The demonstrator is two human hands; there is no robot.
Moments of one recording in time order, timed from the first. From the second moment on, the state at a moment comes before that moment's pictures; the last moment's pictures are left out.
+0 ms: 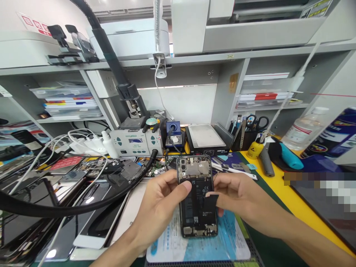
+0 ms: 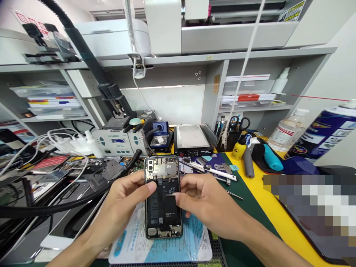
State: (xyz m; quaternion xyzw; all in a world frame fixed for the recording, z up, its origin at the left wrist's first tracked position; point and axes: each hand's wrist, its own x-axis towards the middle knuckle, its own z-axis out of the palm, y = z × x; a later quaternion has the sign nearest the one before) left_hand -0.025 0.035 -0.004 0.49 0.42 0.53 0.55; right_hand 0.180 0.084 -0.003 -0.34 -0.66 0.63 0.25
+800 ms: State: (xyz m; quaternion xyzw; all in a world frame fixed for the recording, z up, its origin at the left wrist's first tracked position) left_hand -0.027 0.036 -0.014 0.45 0.39 0.53 0.60; right_hand 0.177 0.084 -0.003 -0.34 -0.67 0.61 0.25
